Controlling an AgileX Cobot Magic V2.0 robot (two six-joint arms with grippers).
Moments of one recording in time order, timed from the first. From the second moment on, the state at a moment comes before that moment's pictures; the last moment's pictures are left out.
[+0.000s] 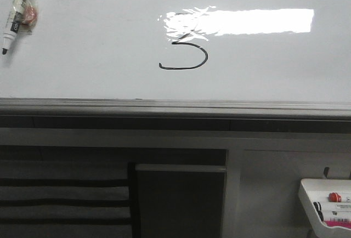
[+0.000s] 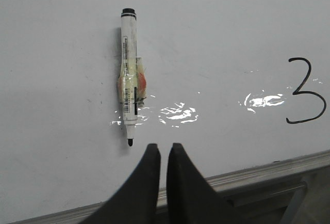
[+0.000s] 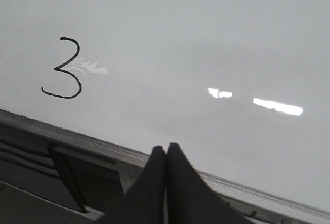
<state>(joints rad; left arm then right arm) -0.26 0.57 -0.39 -0.97 0.13 0.92 0.19 0.48 -0.59 0.16 0.52 -0.19</state>
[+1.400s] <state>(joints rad) -0.09 -0.01 0.00 0.03 0.02 -0.01 0.19 0.48 -0.59 0.16 0.52 -0.19</state>
